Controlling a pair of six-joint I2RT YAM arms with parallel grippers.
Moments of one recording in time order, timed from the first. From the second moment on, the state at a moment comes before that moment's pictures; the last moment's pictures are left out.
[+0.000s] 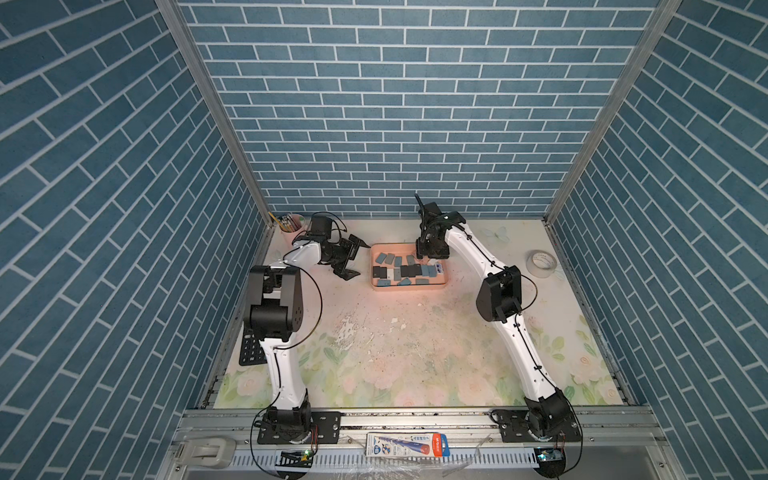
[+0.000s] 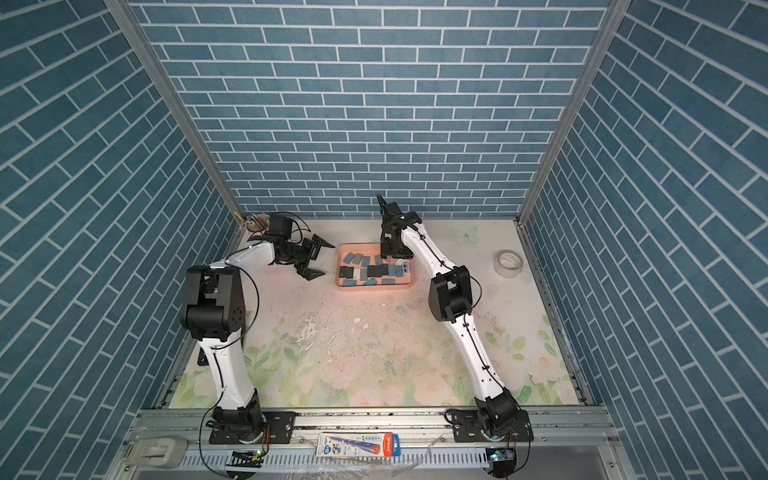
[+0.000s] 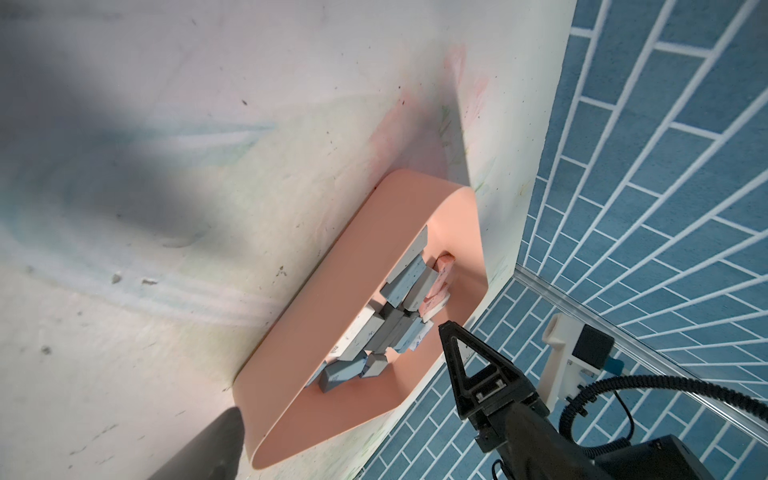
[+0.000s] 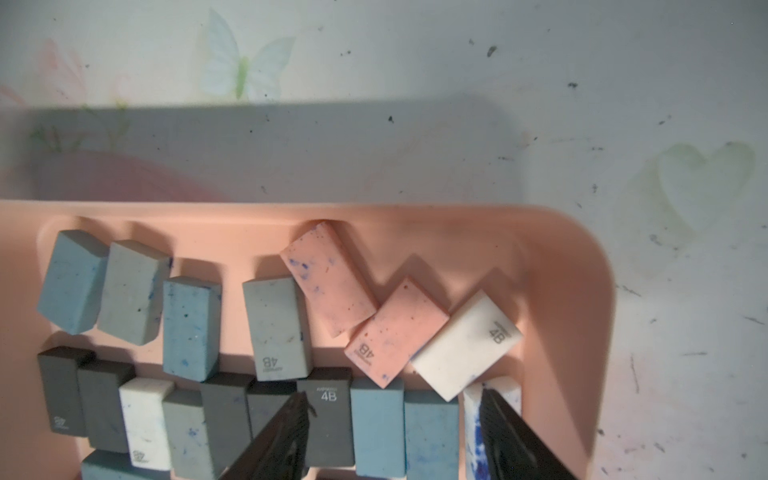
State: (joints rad) left arm -0.06 2.03 1.50 -0.51 0.69 -1.13; right arm 0.54 2.65 2.64 -1.22 0.00 0.42
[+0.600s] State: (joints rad) left arm -0.06 2.03 1.50 -0.51 0.69 -1.13; right arm 0.54 2.62 2.50 -1.15 -0.04 0.42
